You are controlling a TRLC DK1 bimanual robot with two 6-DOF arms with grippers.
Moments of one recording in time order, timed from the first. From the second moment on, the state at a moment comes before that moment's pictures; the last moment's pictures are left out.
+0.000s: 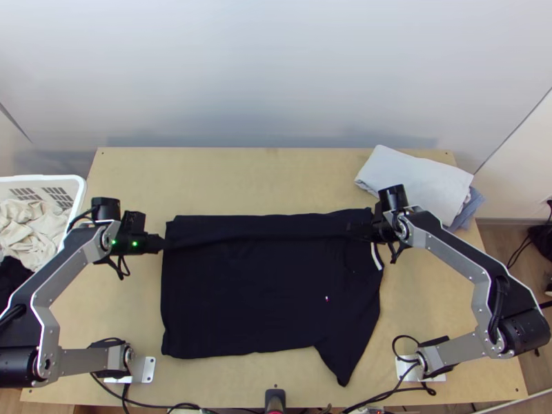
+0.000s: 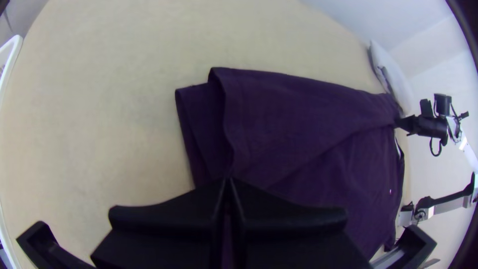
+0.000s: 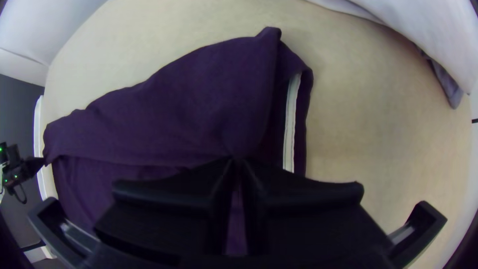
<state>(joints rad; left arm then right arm) 0.13 1.42 0.82 -0.53 0.40 0.12 0.25 1.60 0.95 -0.49 -0.10 0.40</state>
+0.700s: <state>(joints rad) 0.16 1.22 0.83 -0.56 0.39 0.20 0.32 1.08 0.82 -1.05 -0.11 0.62</state>
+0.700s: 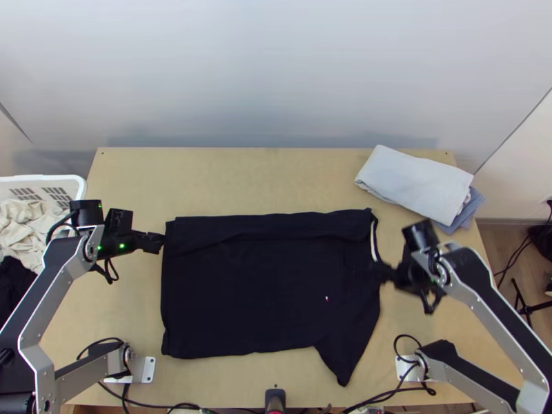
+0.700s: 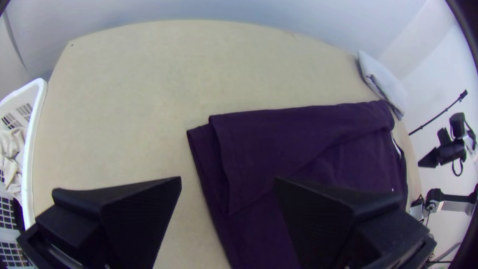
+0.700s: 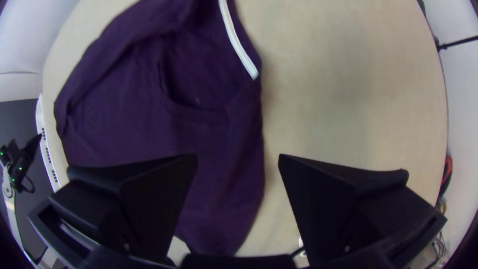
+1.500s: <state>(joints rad) 0.09 1.17 0.90 -0.96 0.37 0.32 0.55 1.00 0.56 -1.06 -0.28 0.64</state>
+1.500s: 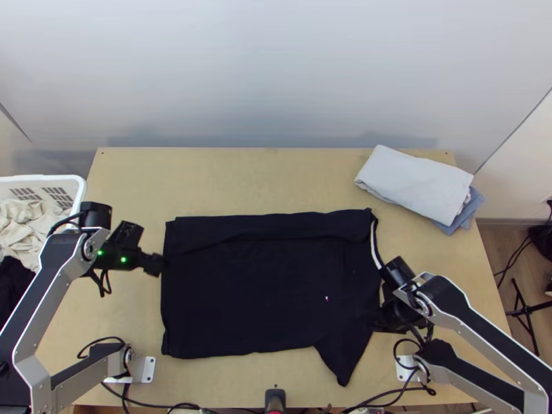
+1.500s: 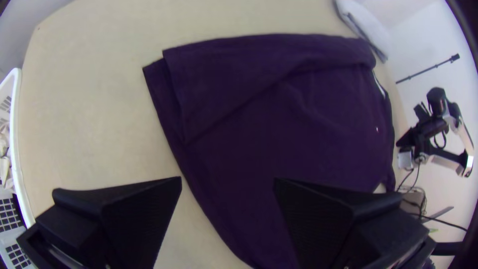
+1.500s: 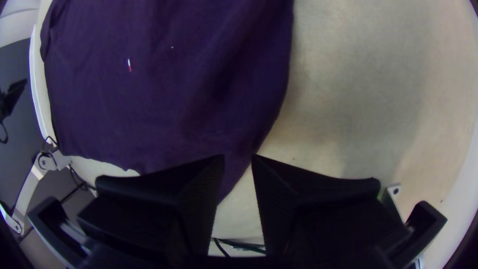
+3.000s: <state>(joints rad) -0.50 1.49 0.83 -1.43 0.19 0.53 0.57 1.08 0.55 -1.00 -0.31 0.52</state>
